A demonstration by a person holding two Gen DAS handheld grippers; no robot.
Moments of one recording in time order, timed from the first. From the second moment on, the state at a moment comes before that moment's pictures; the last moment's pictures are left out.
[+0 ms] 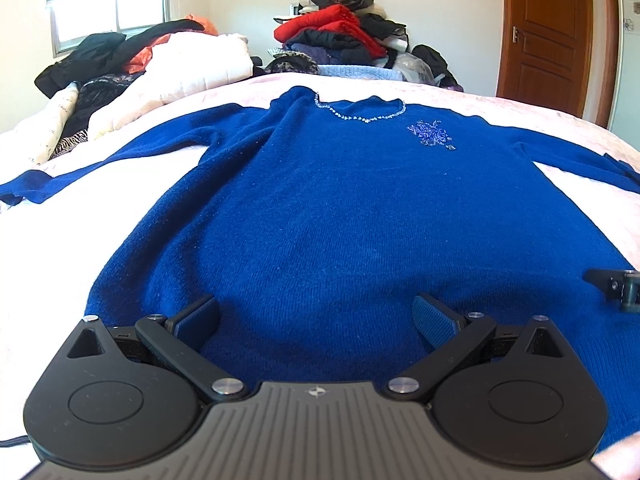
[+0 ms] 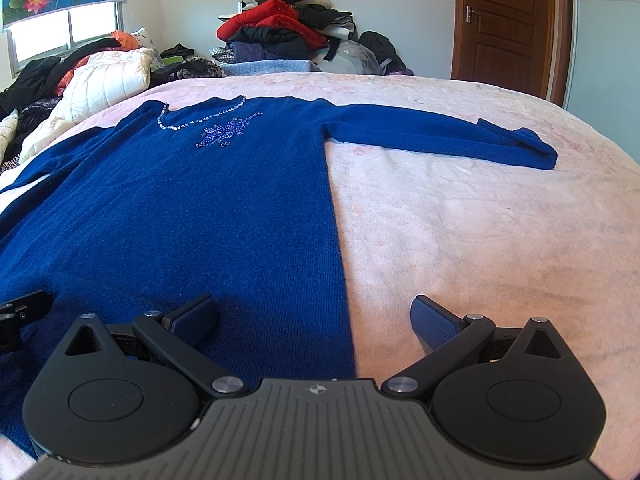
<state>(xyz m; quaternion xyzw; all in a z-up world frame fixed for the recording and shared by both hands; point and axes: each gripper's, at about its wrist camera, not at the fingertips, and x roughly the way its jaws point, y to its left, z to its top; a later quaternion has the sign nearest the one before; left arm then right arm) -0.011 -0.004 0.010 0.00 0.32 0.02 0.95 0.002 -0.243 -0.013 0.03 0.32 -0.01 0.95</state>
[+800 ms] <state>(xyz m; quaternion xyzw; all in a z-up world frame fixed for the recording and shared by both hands) 0.088 -0.028 0.053 -0.05 0.34 -0.04 0.94 0.123 -0.446 0.026 0.40 0.22 0.00 0.89</state>
